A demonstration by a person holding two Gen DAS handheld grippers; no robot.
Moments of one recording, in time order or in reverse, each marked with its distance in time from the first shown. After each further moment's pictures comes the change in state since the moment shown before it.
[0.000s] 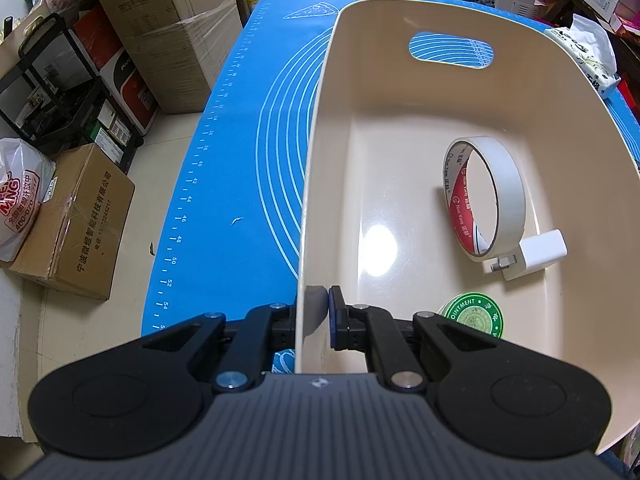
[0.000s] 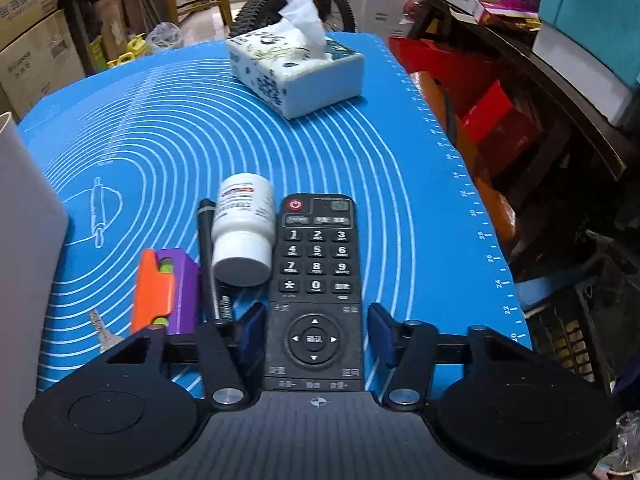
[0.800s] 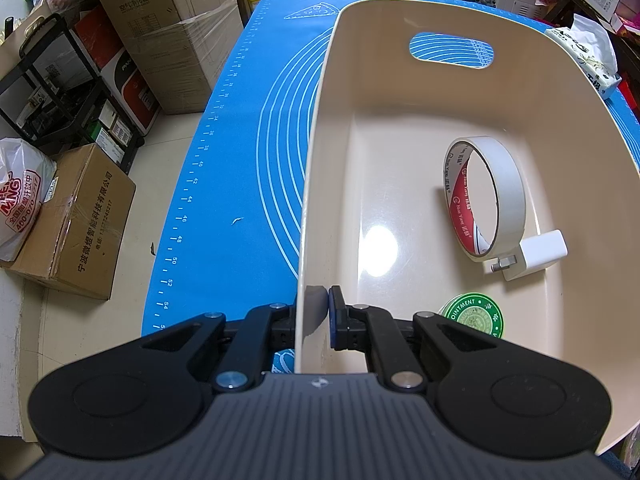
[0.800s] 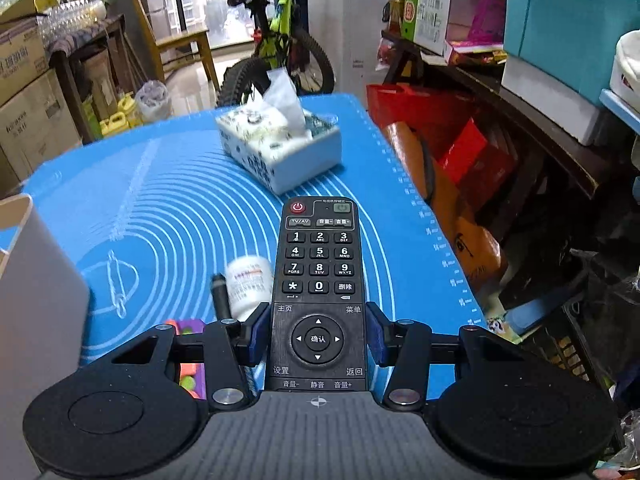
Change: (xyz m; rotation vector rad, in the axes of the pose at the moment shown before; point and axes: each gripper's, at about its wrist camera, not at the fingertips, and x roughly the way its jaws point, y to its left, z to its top) left arm 0.000 0.001 0.000 -0.001 0.000 0.000; right arm -0.042 -0.005 0.014 0.094 -0.161 -0.013
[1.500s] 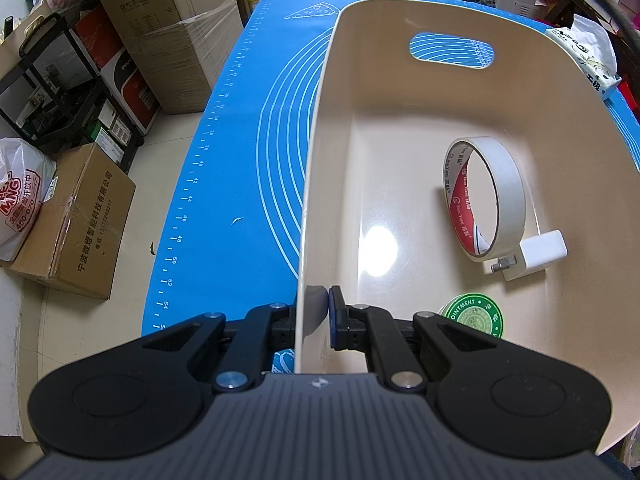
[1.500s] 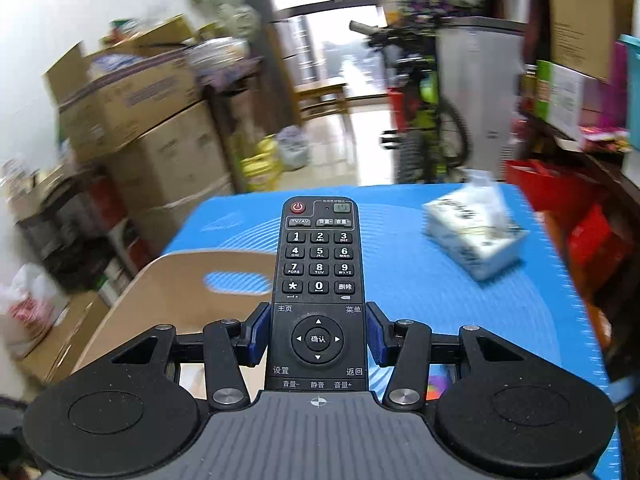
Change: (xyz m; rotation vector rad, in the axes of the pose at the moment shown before) left arm -0.001 0.003 0.000 0.002 0.000 0.000; right arm -0.088 0.124 0.015 -0.168 -0.143 0.365
